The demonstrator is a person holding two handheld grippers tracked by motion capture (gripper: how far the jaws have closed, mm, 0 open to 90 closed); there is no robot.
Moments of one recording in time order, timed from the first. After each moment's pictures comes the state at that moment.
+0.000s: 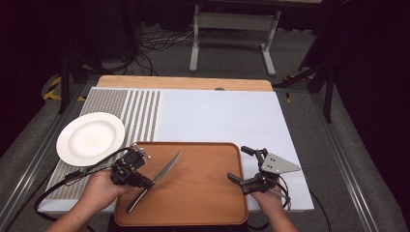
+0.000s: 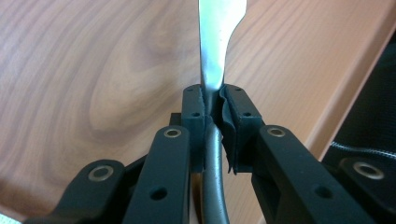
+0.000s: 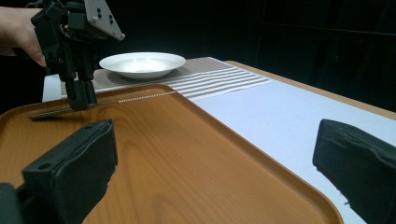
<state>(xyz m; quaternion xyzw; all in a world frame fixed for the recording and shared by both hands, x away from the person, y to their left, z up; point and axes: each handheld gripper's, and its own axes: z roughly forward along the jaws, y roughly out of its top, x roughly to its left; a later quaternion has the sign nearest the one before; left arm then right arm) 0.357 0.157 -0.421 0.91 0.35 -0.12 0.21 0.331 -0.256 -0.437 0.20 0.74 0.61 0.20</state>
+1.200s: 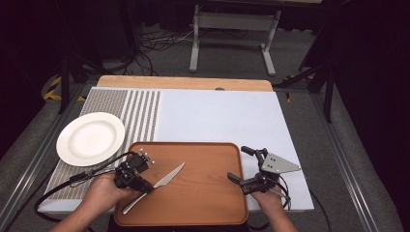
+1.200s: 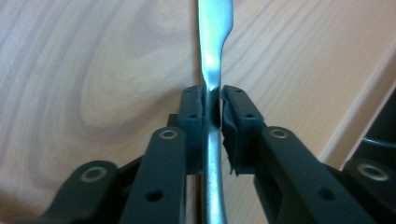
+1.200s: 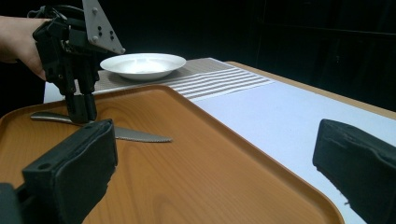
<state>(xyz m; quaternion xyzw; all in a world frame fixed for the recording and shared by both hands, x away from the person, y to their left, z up) 0.355 0.150 -0.430 0.92 0.33 -0.12 0.18 0.331 -0.256 -0.436 0.20 0.74 0.61 0.20</state>
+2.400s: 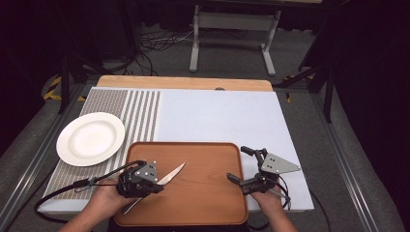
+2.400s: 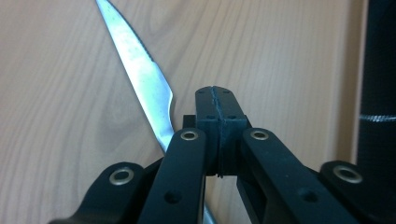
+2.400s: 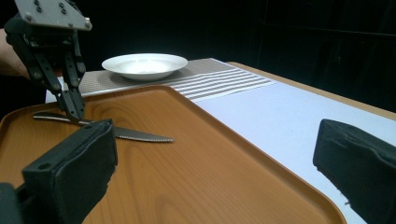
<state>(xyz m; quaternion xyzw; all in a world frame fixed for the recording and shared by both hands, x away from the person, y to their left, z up) 0.324 0.137 -0.430 0.95 0.12 0.01 0.28 0.330 -0.255 -0.436 0.19 0.74 0.61 0.20</state>
